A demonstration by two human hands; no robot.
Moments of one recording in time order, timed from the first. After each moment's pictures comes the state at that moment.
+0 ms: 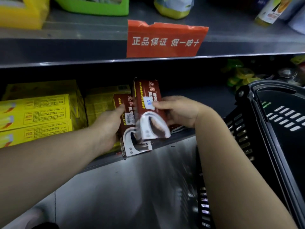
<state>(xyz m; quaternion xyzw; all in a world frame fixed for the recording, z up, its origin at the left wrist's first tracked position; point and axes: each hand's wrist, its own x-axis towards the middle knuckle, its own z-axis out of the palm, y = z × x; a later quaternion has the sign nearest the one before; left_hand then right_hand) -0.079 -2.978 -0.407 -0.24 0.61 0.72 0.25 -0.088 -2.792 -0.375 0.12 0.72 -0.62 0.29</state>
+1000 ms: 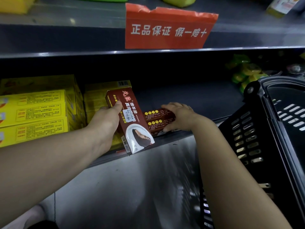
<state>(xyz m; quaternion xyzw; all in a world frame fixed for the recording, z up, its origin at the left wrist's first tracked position) -0.083 -2.975 -0.419 -0.28 0.65 0.69 0.16 -0.094 -2.761 -0.430 0.01 0.96 -0.15 0.25</state>
